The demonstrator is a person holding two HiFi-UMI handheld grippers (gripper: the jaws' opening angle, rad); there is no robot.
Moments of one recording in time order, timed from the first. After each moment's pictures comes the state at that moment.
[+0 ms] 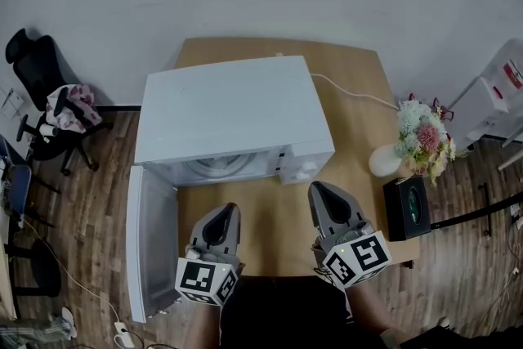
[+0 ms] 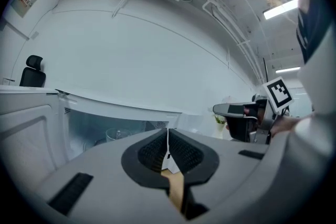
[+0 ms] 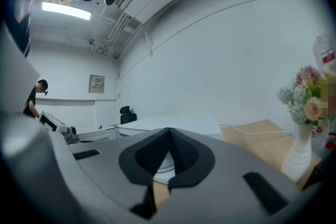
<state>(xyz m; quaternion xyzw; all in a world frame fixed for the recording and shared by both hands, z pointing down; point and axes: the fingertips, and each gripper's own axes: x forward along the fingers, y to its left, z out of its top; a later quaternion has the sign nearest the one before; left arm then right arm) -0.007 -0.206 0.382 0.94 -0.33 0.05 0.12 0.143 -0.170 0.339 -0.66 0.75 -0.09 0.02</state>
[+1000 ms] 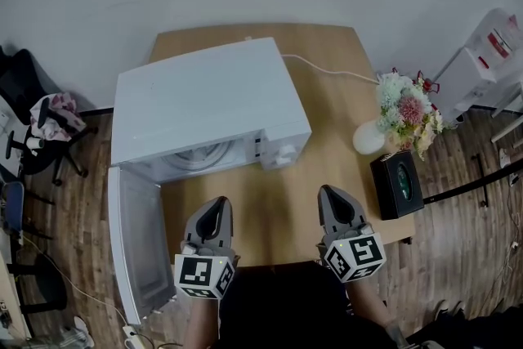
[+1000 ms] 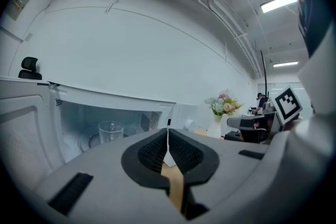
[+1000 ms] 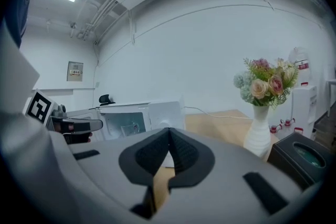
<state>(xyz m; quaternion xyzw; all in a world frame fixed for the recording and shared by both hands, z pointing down) 0.015 -0.194 0.403 0.94 -0.32 0.08 0.11 0.200 -0.109 0.405 -0.73 0.67 -0.13 -0.03</state>
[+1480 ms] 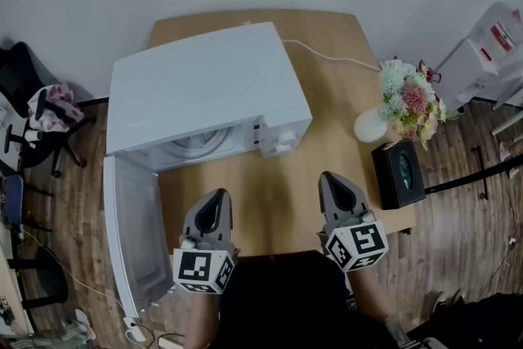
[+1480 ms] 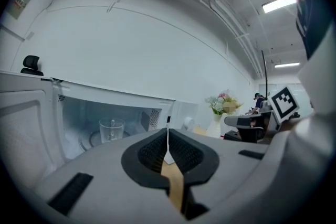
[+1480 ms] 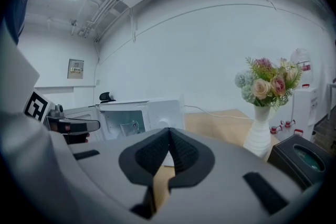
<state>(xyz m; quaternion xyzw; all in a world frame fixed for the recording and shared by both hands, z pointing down) 0.014 -0.188 0.409 0.94 -0.32 0.08 0.12 0.203 -0.113 0.407 -0.73 0.67 -0.13 -0.05</state>
